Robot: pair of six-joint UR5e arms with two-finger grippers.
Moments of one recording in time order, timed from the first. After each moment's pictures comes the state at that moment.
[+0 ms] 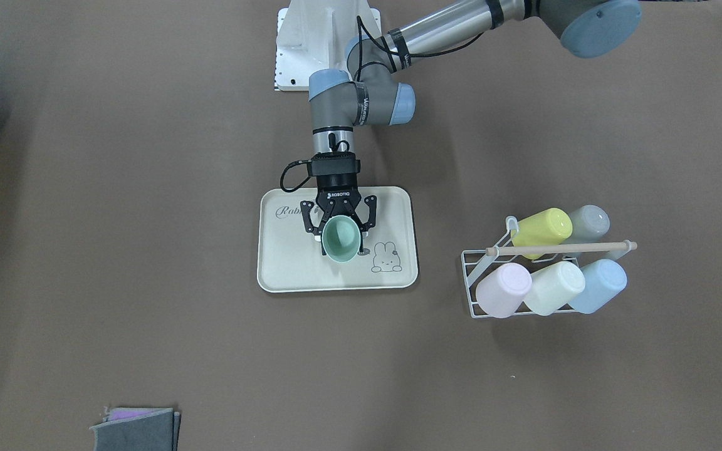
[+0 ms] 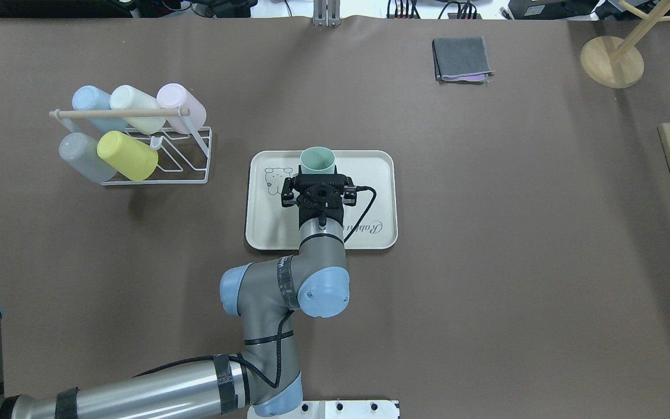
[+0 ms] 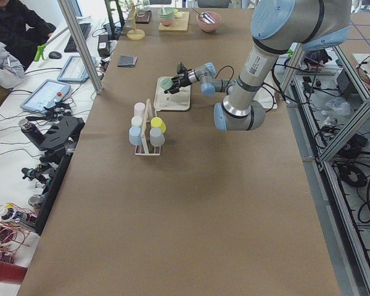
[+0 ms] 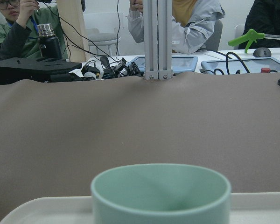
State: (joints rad) left arm -0.27 -2.44 -1.15 -2.09 -0.65 -1.30; right arm 1.56 -1.70 1.85 -1.64 2.26 0.19
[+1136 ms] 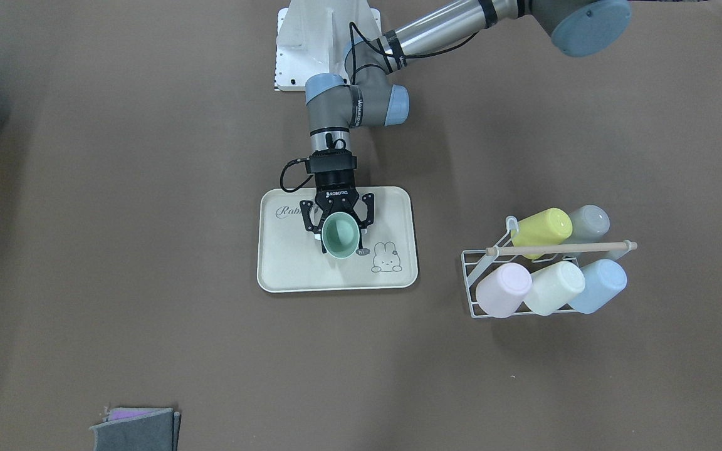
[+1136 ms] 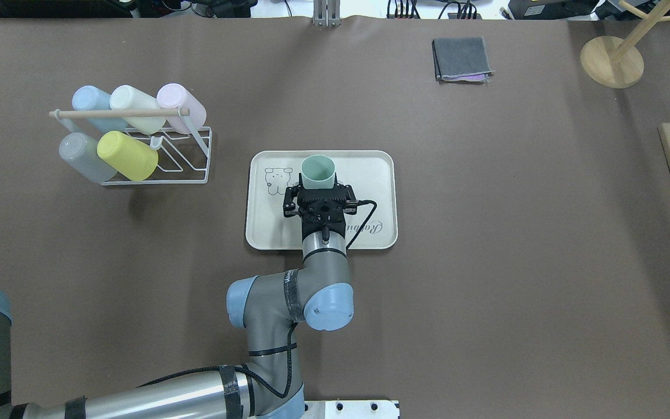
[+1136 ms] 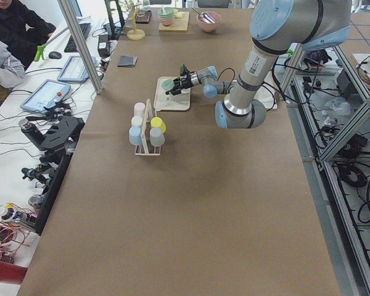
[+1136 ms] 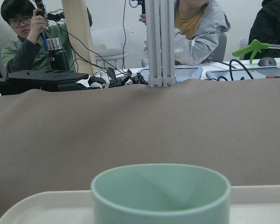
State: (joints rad) left arm -0.24 -2.45 -1.09 -2.09 -0.57 -1.36; right arm 1.56 -1.70 1.86 -1.64 2.25 0.19
